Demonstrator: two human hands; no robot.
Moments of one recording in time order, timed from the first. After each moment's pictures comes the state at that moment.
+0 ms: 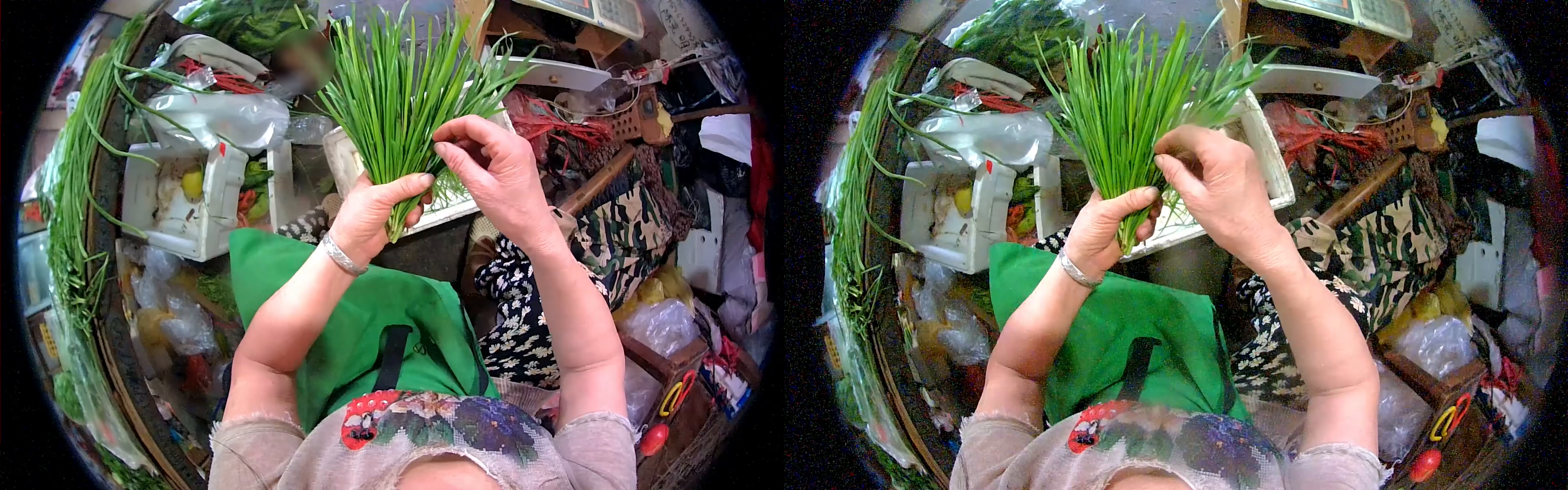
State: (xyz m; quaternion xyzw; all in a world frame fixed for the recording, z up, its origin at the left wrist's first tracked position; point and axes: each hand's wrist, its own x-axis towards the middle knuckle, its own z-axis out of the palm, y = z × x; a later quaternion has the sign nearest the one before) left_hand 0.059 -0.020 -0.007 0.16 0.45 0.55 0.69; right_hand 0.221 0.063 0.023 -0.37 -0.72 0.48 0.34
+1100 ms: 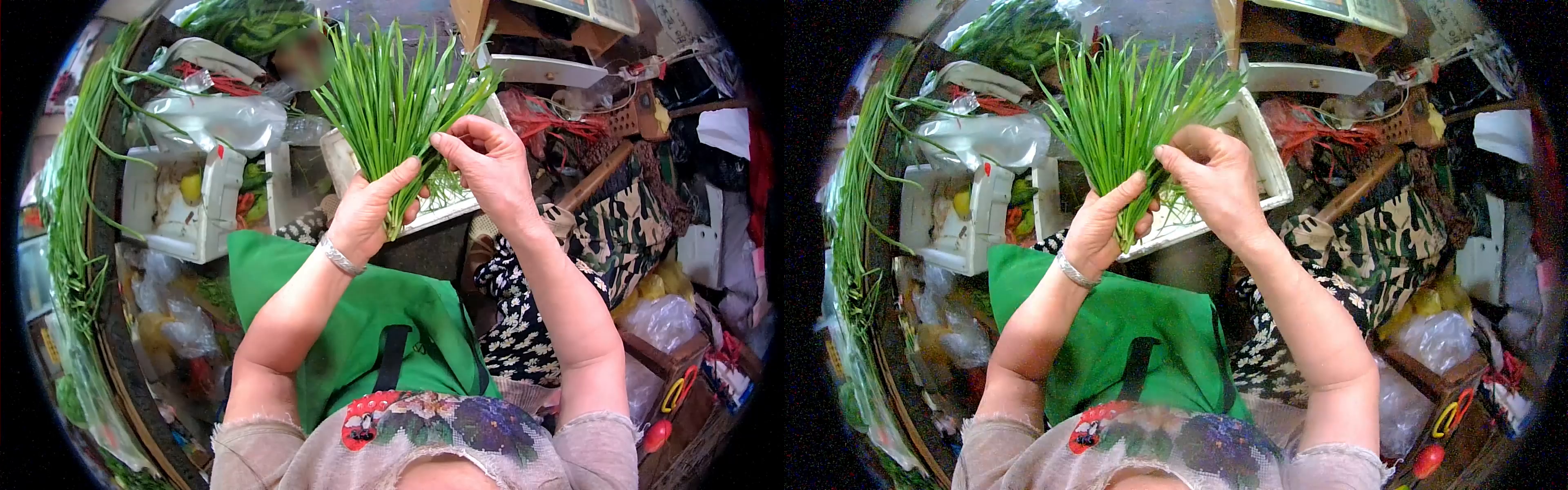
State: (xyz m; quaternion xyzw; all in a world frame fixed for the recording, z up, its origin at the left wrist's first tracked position) left_hand 0.061 -0.019 -0.010 0.13 0.48 0.55 0.67; right_hand 0.213 0.064 -0.002 -0.42 -0.56 0.62 0.35
